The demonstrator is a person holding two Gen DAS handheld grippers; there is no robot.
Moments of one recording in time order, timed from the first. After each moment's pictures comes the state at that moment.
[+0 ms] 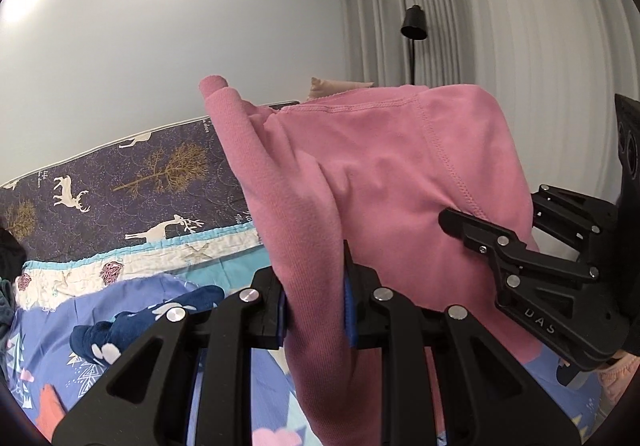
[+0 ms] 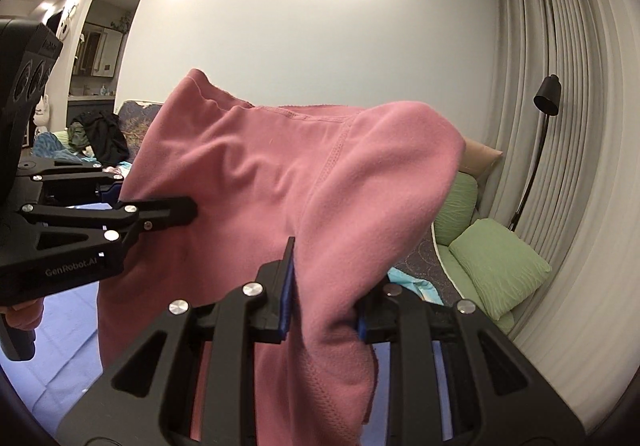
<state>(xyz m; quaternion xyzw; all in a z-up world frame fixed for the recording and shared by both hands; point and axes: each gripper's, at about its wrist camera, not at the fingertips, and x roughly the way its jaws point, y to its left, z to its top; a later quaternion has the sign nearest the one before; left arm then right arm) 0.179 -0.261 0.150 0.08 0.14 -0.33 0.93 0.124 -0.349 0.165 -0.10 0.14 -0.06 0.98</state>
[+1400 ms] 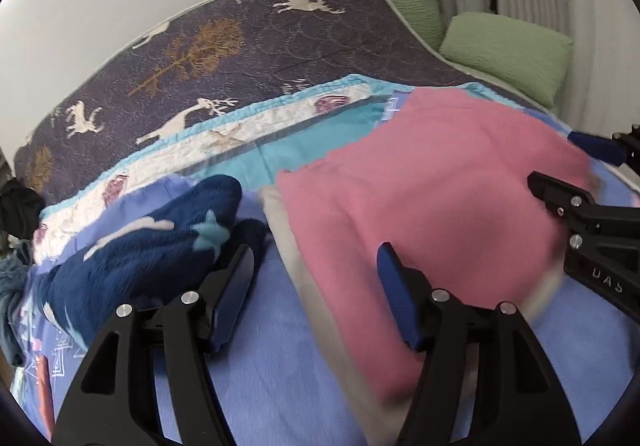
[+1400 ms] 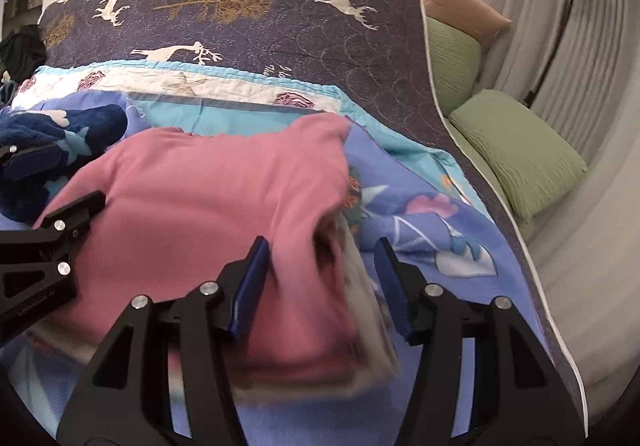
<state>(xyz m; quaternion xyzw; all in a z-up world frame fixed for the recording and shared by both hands) 0.349 -0.335 -0.043 0.18 0.31 -0.20 0.91 0.353 -0.439 -0.064 -0.07 0.36 -0.15 0.92</state>
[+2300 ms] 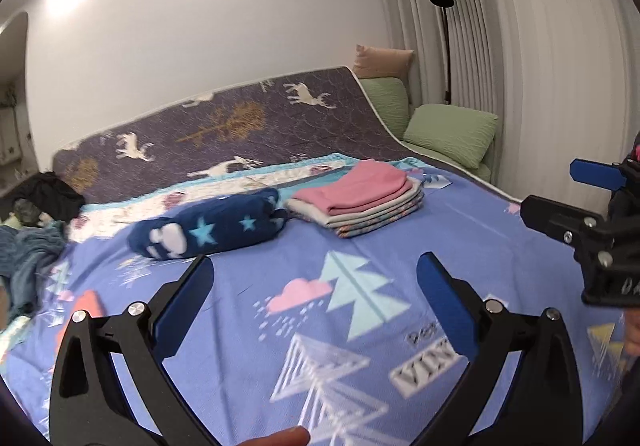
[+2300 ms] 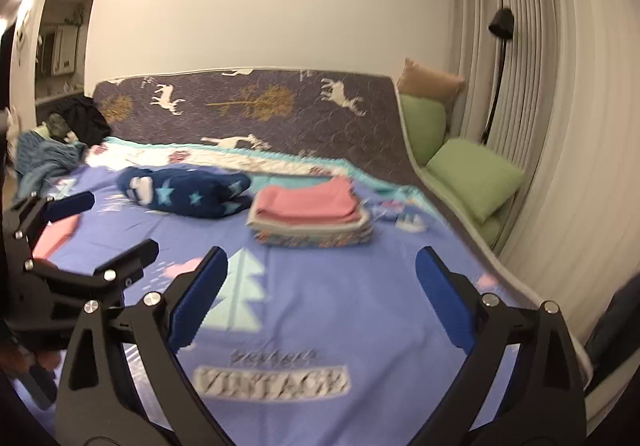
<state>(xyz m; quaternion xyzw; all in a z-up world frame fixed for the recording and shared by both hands) 0.026 -0.170 0.039 0.11 0.17 -0.22 0.96 0.000 -0.295 0.079 -0.02 0.22 -0.11 0.97</state>
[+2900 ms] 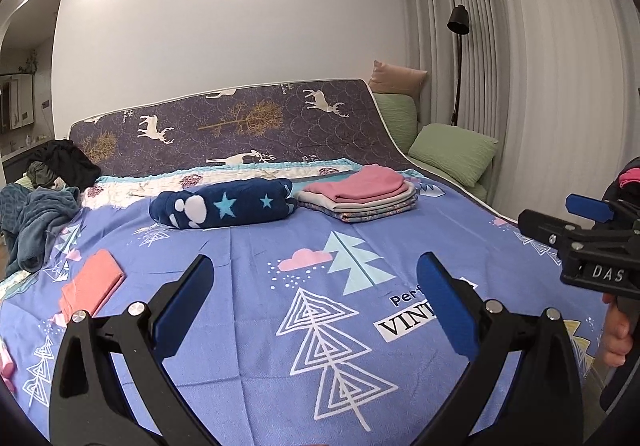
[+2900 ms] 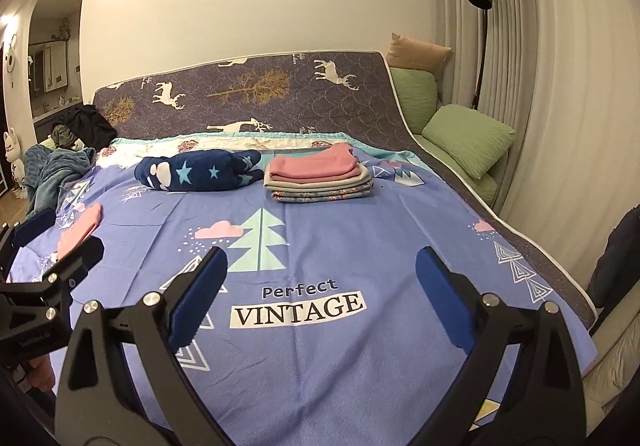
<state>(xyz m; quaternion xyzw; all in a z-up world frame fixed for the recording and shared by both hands) -0.035 -0.115 0.041 0.04 0.17 -0.21 0.96 -0.068 -0.271 0.072 0.02 0.24 -0.13 0.96</state>
